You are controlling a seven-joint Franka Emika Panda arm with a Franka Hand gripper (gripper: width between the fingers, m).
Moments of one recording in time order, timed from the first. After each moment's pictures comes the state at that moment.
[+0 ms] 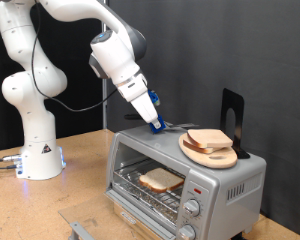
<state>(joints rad) 0.47 -0.36 -0.01 -2.71 0.84 2.73 -0.51</state>
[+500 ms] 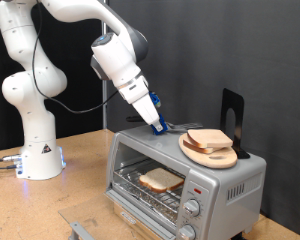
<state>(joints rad) 0.47 -0.35 -0.01 -2.71 0.86 2.74 -0.53</state>
